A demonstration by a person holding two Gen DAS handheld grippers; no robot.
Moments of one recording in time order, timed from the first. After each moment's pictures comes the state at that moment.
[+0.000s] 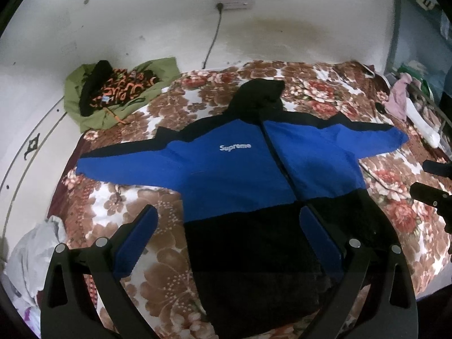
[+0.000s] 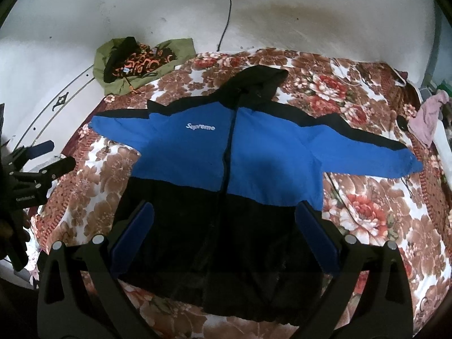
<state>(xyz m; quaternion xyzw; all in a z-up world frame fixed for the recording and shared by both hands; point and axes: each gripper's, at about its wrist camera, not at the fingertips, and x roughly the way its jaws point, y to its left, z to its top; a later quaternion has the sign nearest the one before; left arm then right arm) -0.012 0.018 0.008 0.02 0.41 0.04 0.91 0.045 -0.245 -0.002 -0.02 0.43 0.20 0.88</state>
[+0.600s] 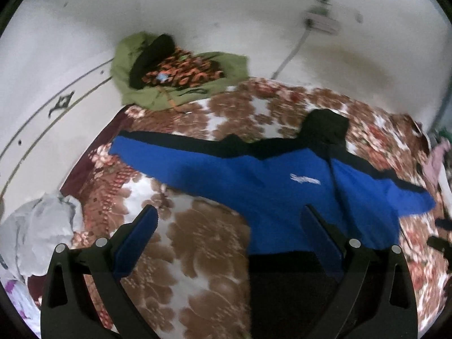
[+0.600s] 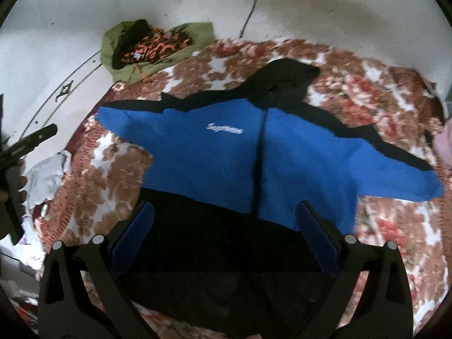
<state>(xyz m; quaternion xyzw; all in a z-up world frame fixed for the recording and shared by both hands) 0.032 0.201 0.002 -0.09 0.39 0.14 0.91 0.124 -0.155 -0.019 -0.04 0.47 0.24 0.85</state>
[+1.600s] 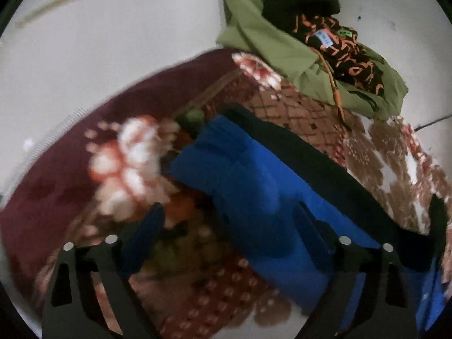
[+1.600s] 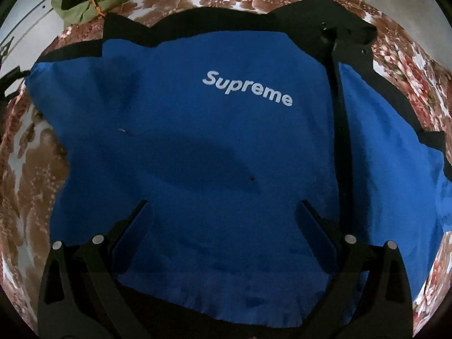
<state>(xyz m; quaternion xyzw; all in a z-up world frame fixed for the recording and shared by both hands) 0.213 0.596 -0.232 -0.27 0.39 0.24 0.85 0.269 0.010 -0.246 -0.12 0.54 0.17 0.81</state>
